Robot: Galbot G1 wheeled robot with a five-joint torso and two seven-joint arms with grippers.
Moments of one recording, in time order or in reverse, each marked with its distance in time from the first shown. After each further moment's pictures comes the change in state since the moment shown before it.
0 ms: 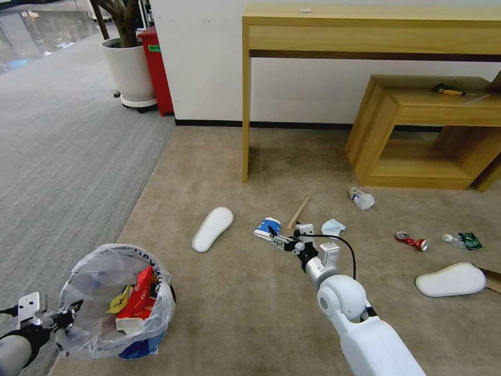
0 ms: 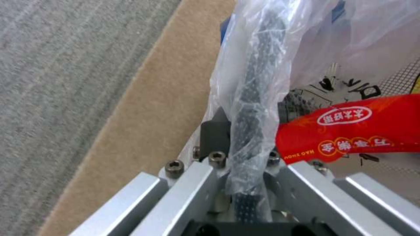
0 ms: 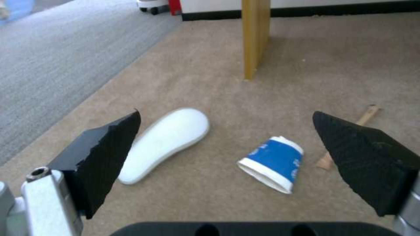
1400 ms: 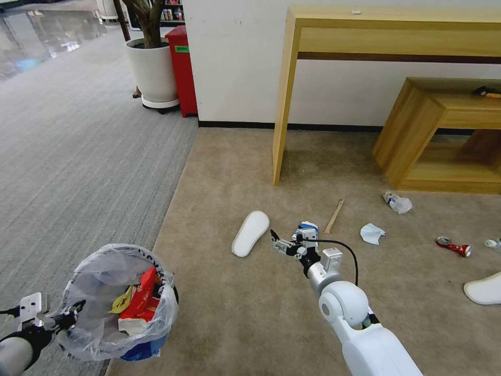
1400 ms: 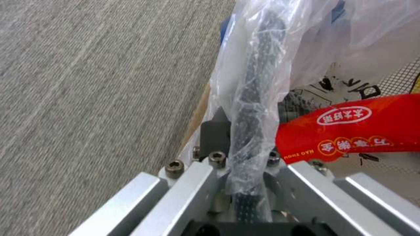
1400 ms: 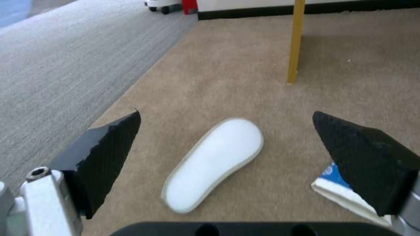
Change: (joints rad) left arm 0.016 -0.018 -0.005 -0.029 0.022 0.000 0.023; right arm -0.037 0.005 0.019 0.009 0.000 0.017 0.003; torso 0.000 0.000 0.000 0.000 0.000
